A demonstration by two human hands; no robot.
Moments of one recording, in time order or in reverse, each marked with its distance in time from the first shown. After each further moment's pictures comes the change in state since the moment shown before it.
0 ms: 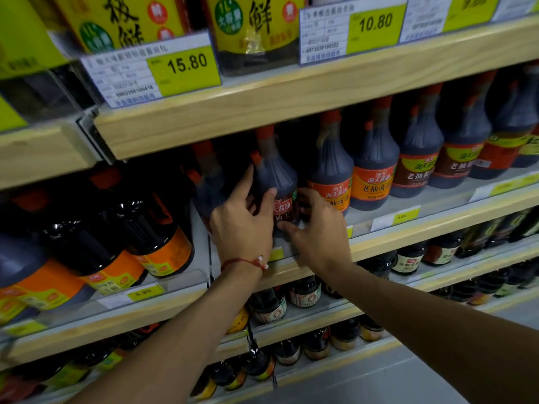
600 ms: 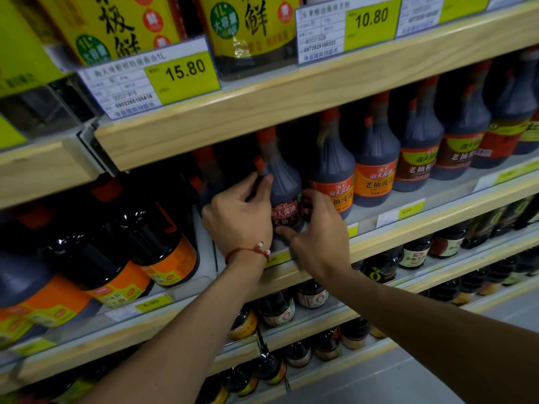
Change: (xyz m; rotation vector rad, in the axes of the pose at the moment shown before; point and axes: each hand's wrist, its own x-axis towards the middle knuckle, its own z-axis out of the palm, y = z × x) left_hand 0.018 0.002 0.001 0.031 0.138 -0.005; right_hand -0.010 -0.005 0.010 -0.024 0.057 0.025
